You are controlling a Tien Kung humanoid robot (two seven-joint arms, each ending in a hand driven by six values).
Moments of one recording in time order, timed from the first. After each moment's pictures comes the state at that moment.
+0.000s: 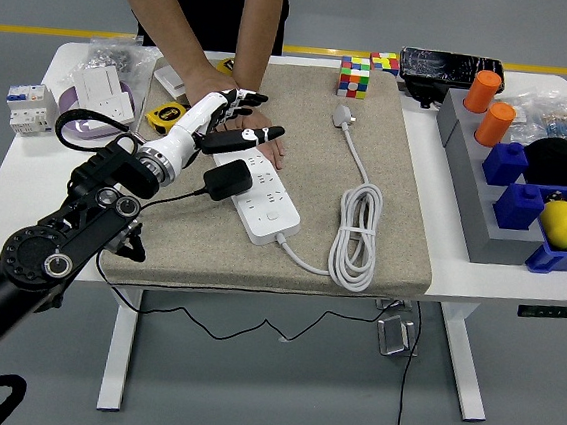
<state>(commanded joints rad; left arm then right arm) -0.61 0.10 -0.99 -1.03 1.38 0.08 0.08 0.17 -0.35 0.45 0.44 -0.20 -0.53 -0.09</state>
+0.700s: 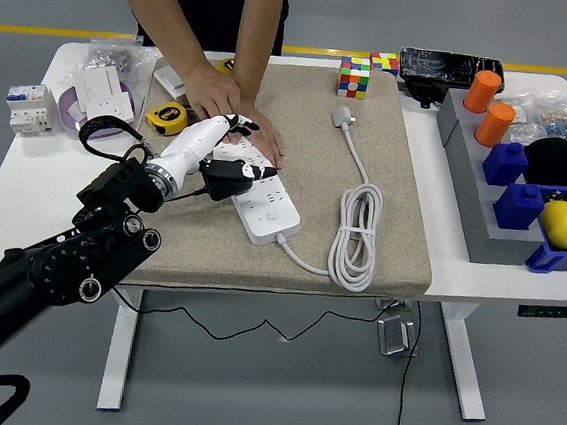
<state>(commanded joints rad) -0.65 0.08 -0.86 -0.87 1.82 0.21 0.05 0.17 -0.35 0.45 0.44 -0.20 -0.53 -0.09</state>
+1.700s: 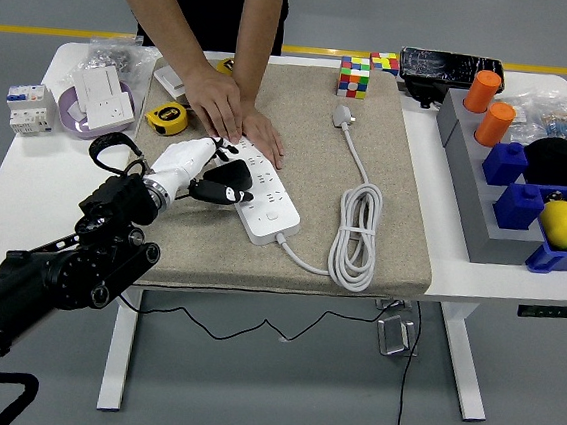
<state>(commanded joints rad) -0.67 0.04 -0.85 -0.69 1.90 0.22 0.06 0.17 -0.35 0.46 0.44 -0.20 -0.53 -0.09</state>
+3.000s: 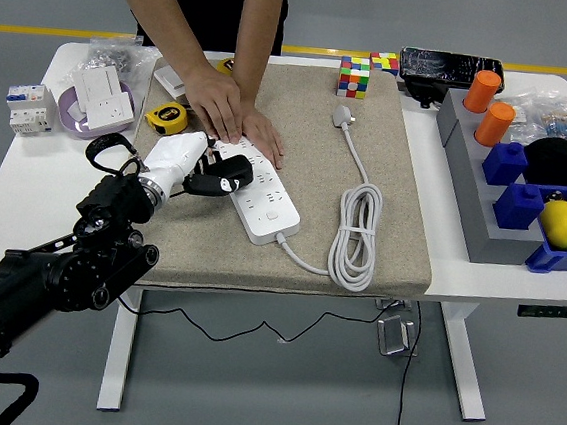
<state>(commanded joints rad) -0.67 0.04 -0.85 -0.68 1.97 0.28 0.08 0.17 -0.35 0.46 0.44 -0.20 -0.53 -0.09</state>
